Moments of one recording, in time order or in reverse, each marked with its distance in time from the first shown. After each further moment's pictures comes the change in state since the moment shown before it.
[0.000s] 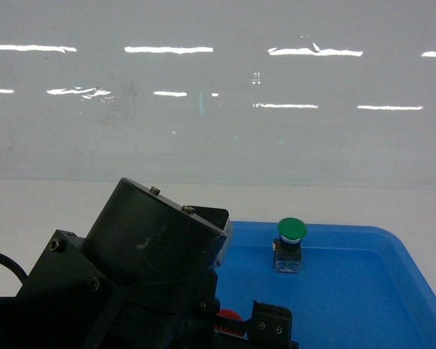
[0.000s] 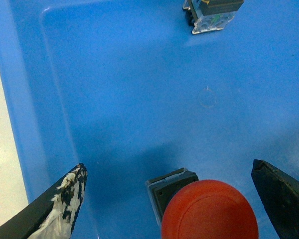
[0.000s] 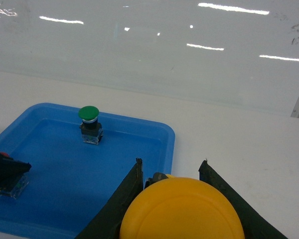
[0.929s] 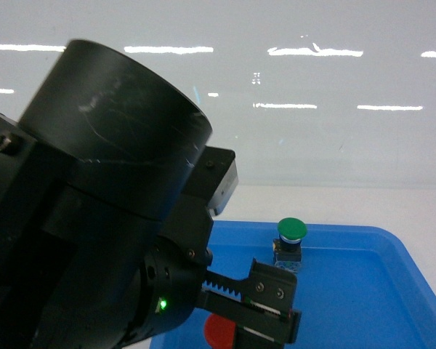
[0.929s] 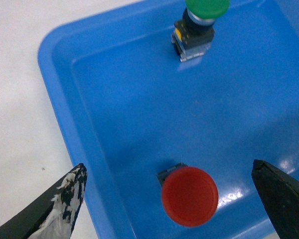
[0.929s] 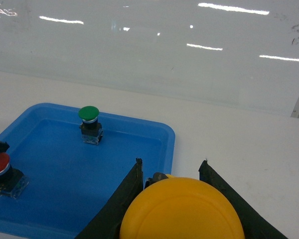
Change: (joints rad) left arm 0.009 -0.232 0.042 -0.270 -0.019 0.143; right arm 0.000 0.000 0.000 0.000 0.000 0.000
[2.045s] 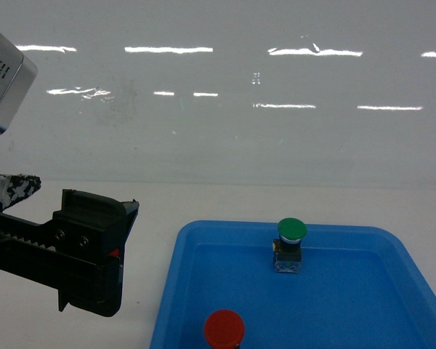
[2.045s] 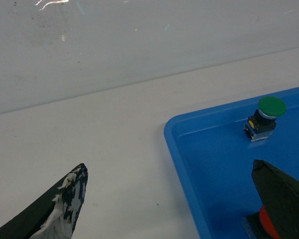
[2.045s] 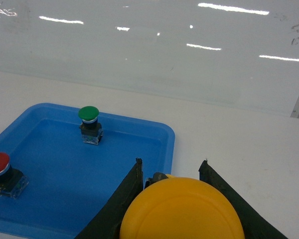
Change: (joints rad) left arm 0.189 -0.460 -0.362 0.329 -0.113 0.180; right arm 0.000 0.000 0.000 0.000 0.000 0.000
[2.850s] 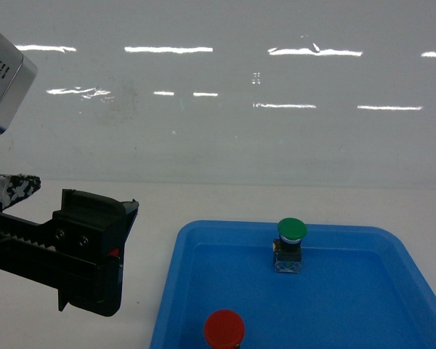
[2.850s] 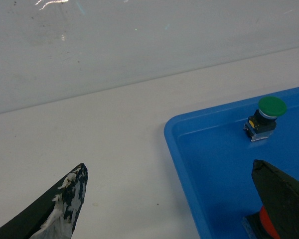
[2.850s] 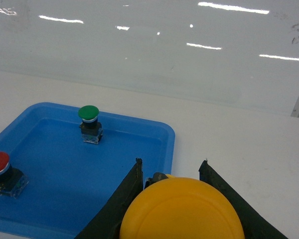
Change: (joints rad) left arm 0.000 0.000 0.000 0.000 0.000 0.000; right arm 0.011 0.000 0.000 -0.003 0.003 0.001
